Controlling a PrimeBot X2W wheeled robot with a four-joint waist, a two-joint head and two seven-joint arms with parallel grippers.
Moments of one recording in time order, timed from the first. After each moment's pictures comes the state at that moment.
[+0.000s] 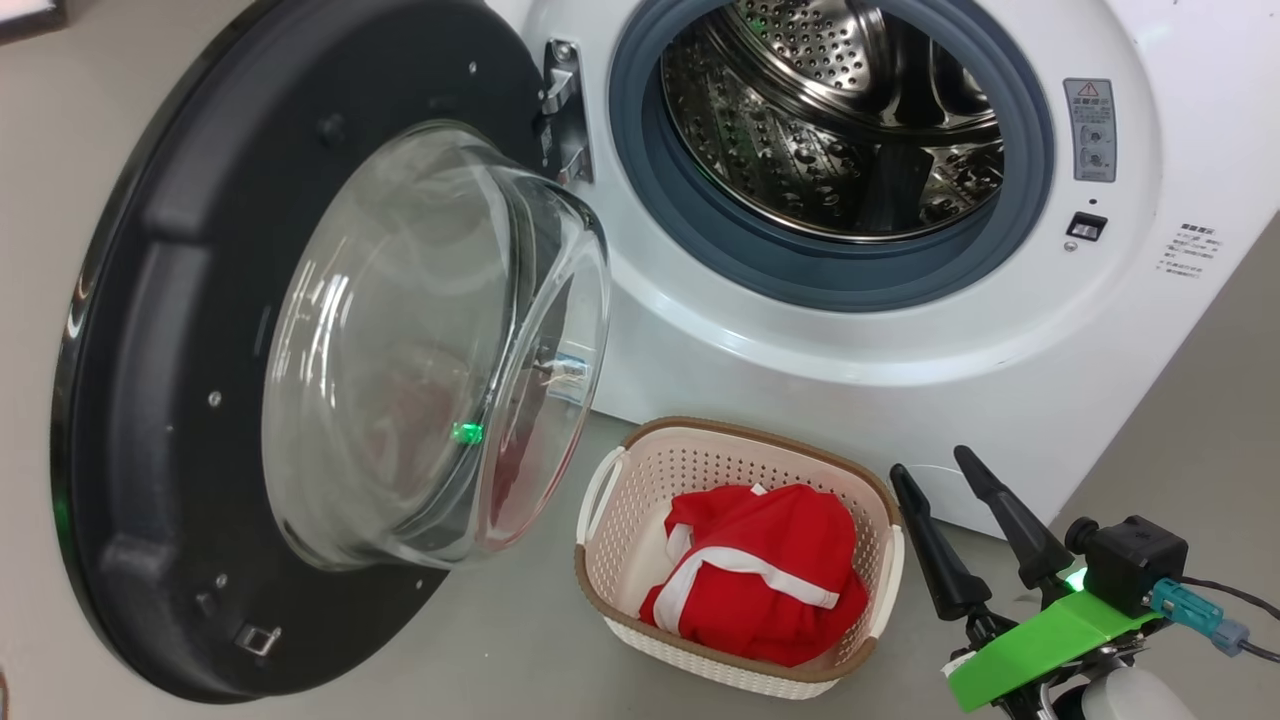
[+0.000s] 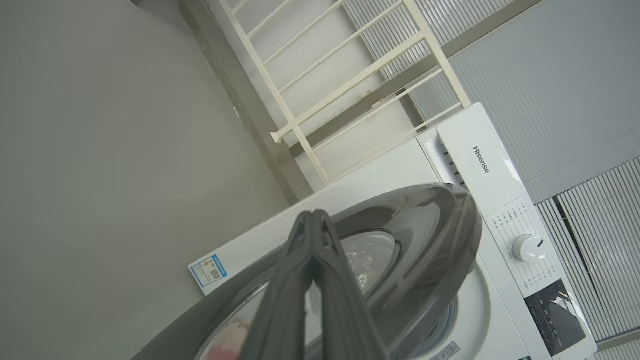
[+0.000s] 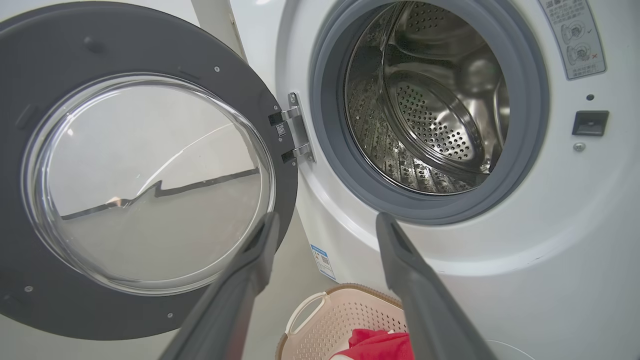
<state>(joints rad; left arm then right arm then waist) -0.20 0.32 0.35 -0.09 -1.32 0.14 0.48 -0.14 -0.23 0.24 0.19 0.48 0.13 -0.26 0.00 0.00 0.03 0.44</state>
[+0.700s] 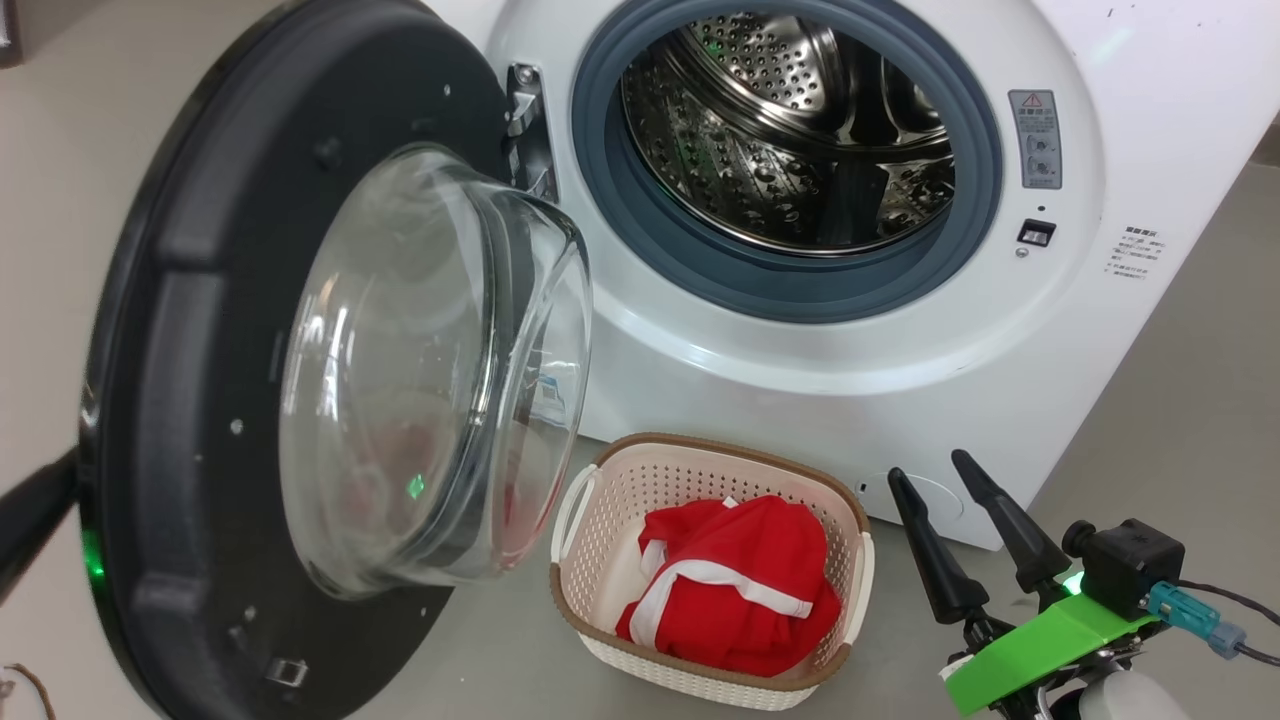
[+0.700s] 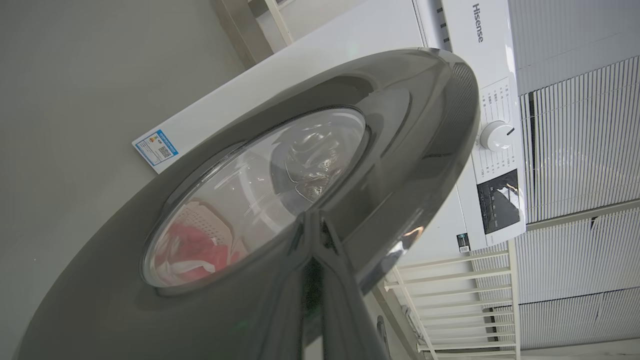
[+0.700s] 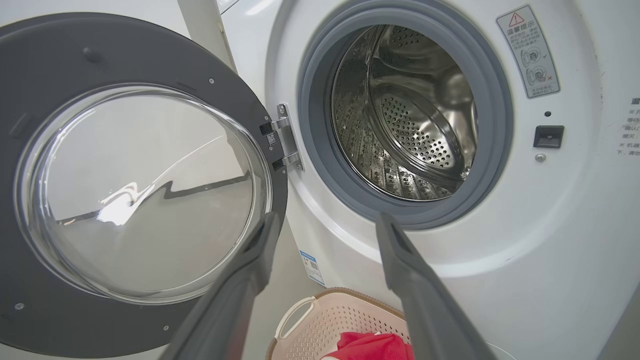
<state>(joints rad) -0.15 0.38 0.28 -0.19 -1.52 0.28 0.86 -0.14 -0.23 0.24 0.19 0.48 0.13 -0.26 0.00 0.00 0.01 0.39</state>
